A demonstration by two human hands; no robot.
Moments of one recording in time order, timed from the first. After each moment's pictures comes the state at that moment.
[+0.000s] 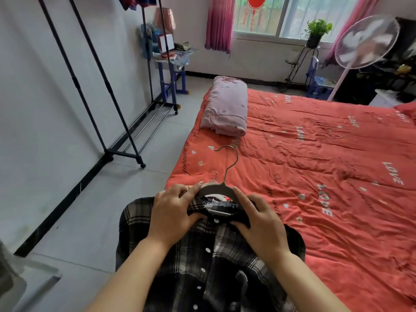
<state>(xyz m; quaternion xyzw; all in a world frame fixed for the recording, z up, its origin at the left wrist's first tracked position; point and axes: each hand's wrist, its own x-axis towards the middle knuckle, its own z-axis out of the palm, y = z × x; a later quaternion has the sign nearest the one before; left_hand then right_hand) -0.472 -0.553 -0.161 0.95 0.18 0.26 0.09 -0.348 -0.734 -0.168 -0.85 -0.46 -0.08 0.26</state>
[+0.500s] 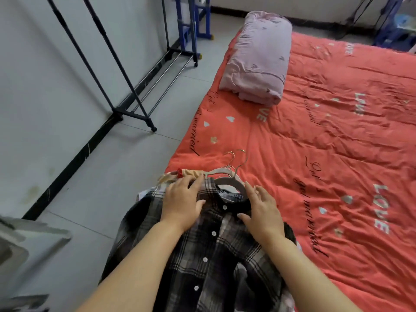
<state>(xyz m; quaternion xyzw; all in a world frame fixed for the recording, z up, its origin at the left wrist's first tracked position) -0.336 -0.479 -0.292 0.94 0.32 0.04 0.13 -0.203 -0.634 -0.317 -0.90 -0.37 0.17 0.15</state>
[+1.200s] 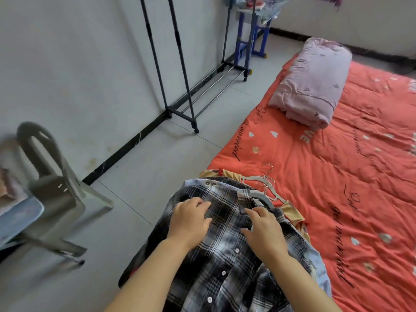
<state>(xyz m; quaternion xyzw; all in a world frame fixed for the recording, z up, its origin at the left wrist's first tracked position) -0.460 -0.513 -0.251 0.89 0.42 0.02 0.16 -0.299 -0.620 -0.260 -0.84 -0.50 0.21 0.07</state>
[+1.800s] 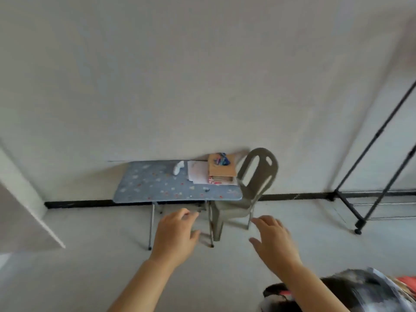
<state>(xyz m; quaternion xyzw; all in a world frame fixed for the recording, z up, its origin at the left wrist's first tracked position) -1.001 -0.730 -0.111 0.62 0.76 0.18 -0.02 -0.784 -0.643 -0.103 -0.50 -0.86 0.10 0.08</state>
